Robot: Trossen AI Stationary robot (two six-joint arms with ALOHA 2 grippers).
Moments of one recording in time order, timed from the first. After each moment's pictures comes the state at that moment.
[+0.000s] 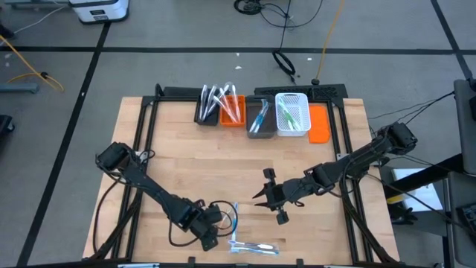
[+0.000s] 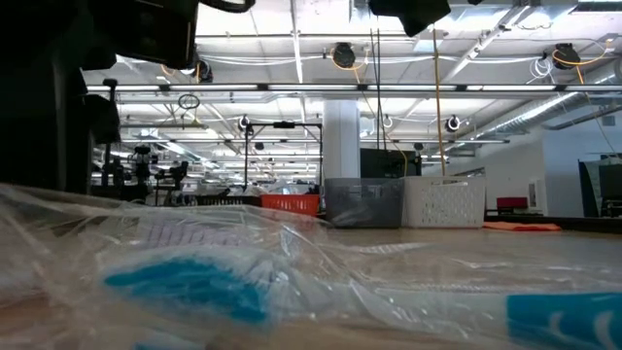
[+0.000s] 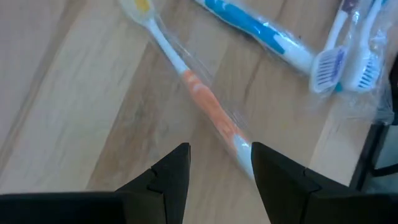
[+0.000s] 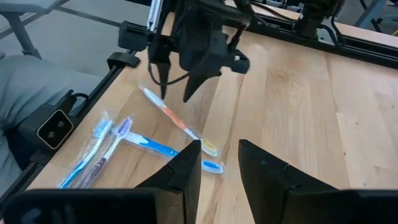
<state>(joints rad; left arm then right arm) -0.63 1.88 1.20 -0.47 -0.10 -1.03 0.43 1.45 0.96 -0.02 0.19 0.00</state>
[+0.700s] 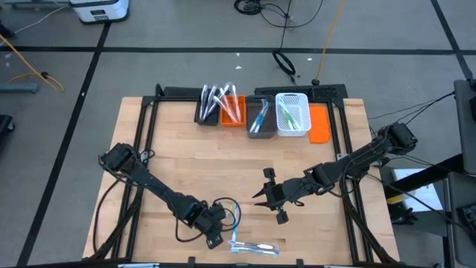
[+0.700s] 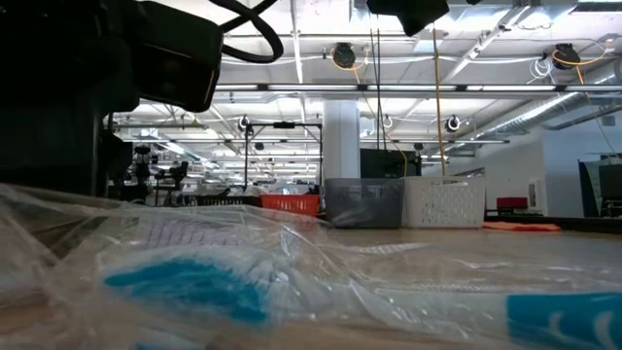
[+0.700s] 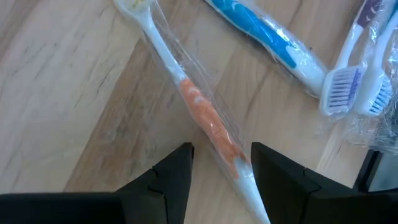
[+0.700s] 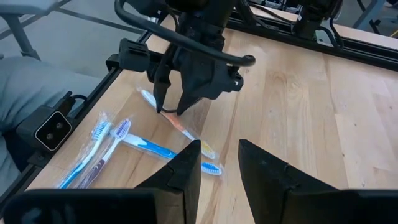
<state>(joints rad) -0.58 1.95 1.15 -0.34 -0.02 -1.08 0.43 1.45 0.96 -0.01 0.19 -0.01</state>
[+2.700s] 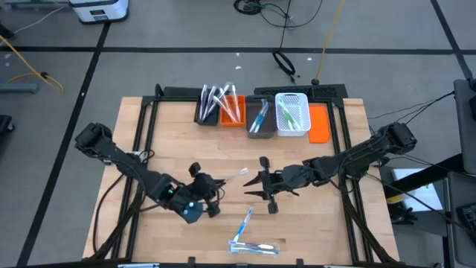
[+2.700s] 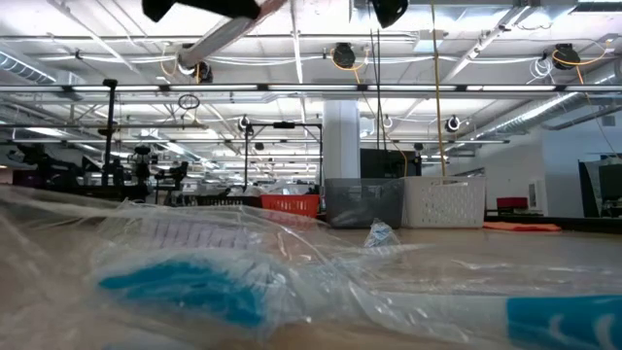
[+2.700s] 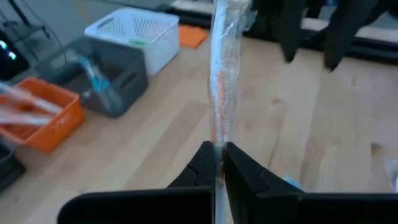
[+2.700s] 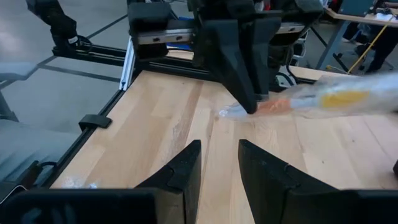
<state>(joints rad) -0.57 1.54 1.15 -0.41 -0.85 -0.66 0.34 1.45 0.96 0.19 0.19 -0.02</state>
